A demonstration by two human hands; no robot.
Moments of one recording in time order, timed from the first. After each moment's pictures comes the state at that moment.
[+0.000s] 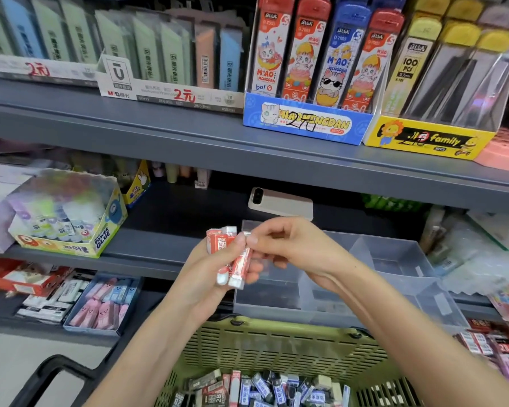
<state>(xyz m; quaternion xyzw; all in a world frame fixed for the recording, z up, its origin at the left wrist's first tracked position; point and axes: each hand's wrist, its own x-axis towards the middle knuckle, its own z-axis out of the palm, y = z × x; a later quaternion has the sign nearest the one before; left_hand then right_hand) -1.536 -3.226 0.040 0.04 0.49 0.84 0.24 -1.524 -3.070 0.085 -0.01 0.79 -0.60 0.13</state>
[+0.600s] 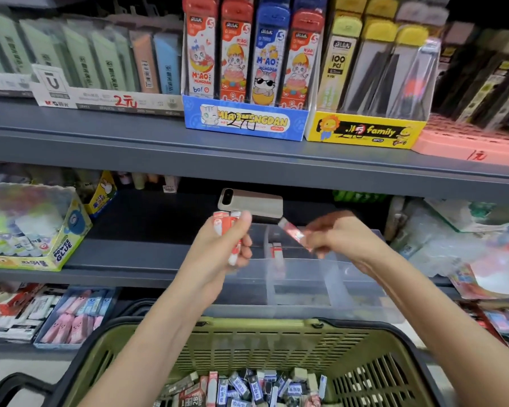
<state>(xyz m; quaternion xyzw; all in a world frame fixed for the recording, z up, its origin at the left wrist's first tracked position) -1.538 -3.162 0.062 0.03 0.60 0.77 0.21 -1.504 -2.961 0.087 0.16 0.85 -0.51 0.04</state>
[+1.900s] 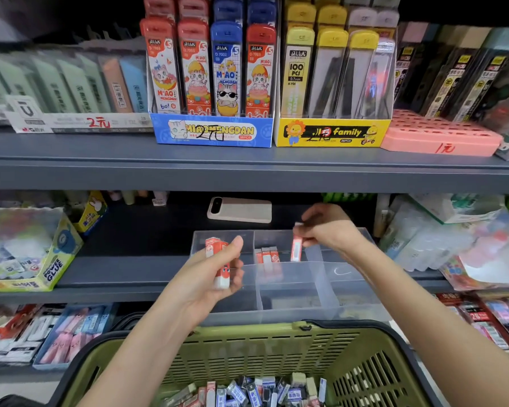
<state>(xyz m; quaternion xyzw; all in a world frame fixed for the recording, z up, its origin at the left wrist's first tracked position) -1.526 -3.160 0.062 -0.08 0.55 0.77 0.32 -1.524 -2.936 0.071 0.23 0.82 -0.53 -0.04</state>
